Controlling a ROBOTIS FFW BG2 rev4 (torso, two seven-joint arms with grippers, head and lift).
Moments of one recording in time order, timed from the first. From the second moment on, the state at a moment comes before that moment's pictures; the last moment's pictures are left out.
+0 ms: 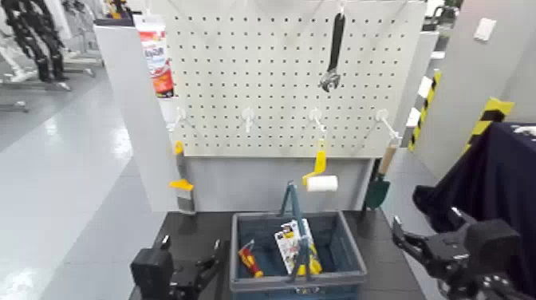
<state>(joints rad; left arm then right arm) 0.19 0.15 -0.21 -1.70 0.11 -0.05 0.11 0.22 -0.09 -0.15 -1.90 0.04 0.06 0.17</state>
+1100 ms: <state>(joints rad) 0.18 0.14 -0.21 -1.70 0.12 -0.04 0.09 -0.09 -0.25 -0.23 -1.47 -0.12 0.04 0.44</state>
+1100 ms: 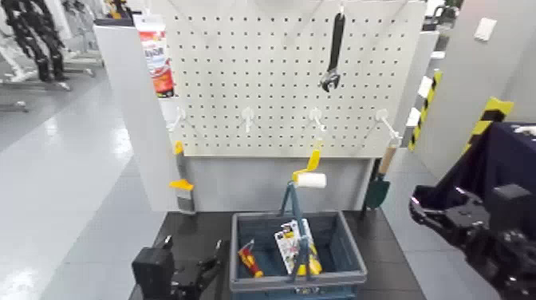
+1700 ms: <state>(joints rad) 0.18 0.14 -0.21 -1.70 0.12 -0.04 0.09 -0.30 -0.32 -0.11 -1.16 -0.16 -0.01 0.55</state>
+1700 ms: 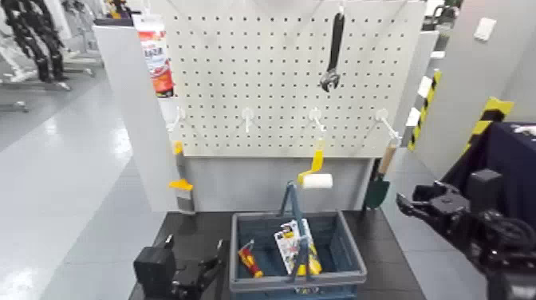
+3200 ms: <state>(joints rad) 0.14 0.15 -0.24 -1.67 0.13 -0.05 0.07 -0.69 -0.31 0.07 -0.64 -0.18 -0.19 0.68</state>
